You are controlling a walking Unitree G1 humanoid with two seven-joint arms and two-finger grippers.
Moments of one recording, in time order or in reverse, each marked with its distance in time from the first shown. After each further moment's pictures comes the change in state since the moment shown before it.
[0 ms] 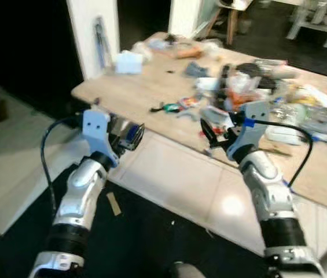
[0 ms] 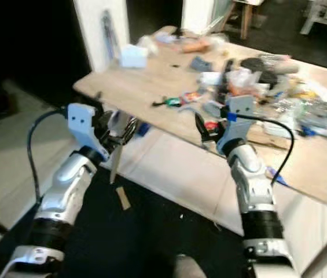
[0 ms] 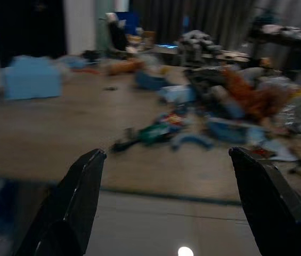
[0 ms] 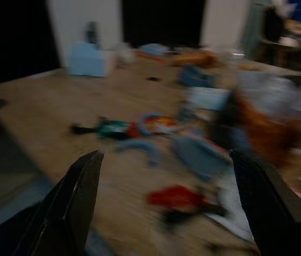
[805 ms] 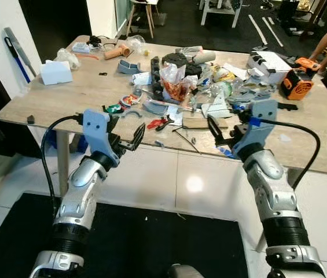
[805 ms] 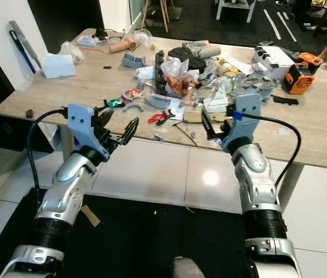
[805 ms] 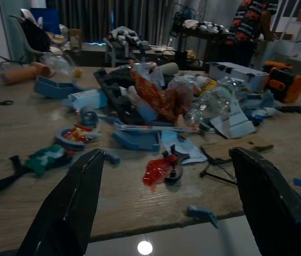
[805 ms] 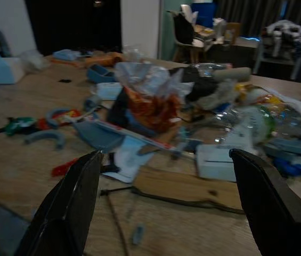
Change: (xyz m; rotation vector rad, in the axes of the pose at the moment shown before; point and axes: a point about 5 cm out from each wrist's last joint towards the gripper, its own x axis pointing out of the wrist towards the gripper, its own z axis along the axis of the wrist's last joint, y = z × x) left arm -0.001 0.000 0.000 -0.005 -0.004 -0.005; right arm -0.001 -0.003 0.001 -0.017 -0.024 -0.018
